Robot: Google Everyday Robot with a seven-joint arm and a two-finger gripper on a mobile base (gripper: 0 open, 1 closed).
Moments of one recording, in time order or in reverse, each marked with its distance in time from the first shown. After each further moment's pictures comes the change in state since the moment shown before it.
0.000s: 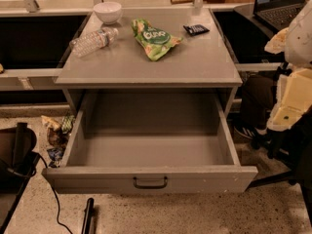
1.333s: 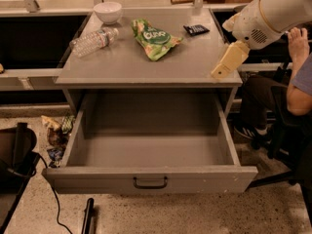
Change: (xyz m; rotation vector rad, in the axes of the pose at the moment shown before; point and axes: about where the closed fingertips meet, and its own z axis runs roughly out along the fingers) arm -0.086 -0.129 0.077 0.081 -0.389 0.084
